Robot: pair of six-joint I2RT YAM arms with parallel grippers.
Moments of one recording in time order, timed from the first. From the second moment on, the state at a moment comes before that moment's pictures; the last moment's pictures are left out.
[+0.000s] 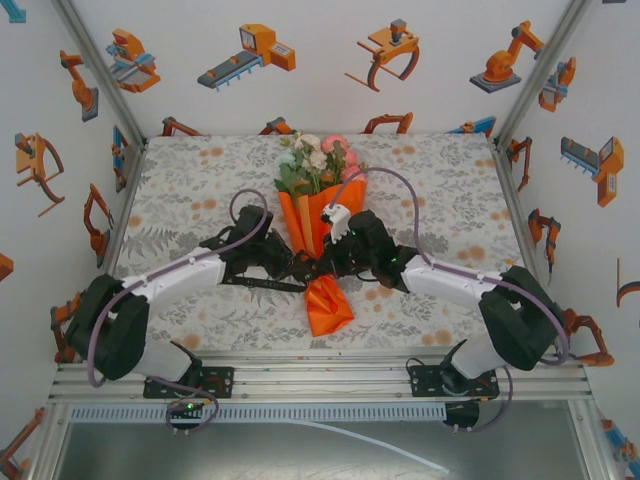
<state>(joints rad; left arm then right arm) -0.65 1.44 0.80 -0.19 0.27 -1.25 0.76 1.47 0.79 0.13 -0.31 0.19</state>
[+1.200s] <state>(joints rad) -0.63 1.56 0.72 0.11 0.37 -1.33 0.77 1.55 0.77 0.20 -0.50 0.25</state>
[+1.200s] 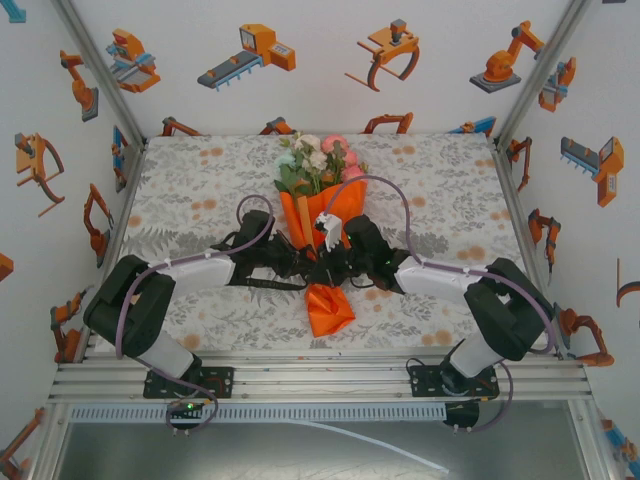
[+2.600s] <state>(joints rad) -0.63 1.61 0.71 0.17 0.39 -1.36 0.72 1.46 0.74 0.14 -0.34 0.33</state>
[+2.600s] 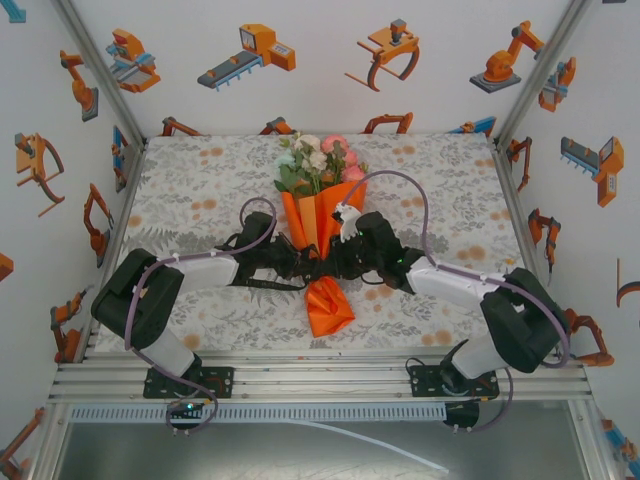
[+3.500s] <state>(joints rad) -0.63 1.61 0.71 0.17 0.40 -1.36 0.72 1.54 0.74 0.18 -0.38 0.34</state>
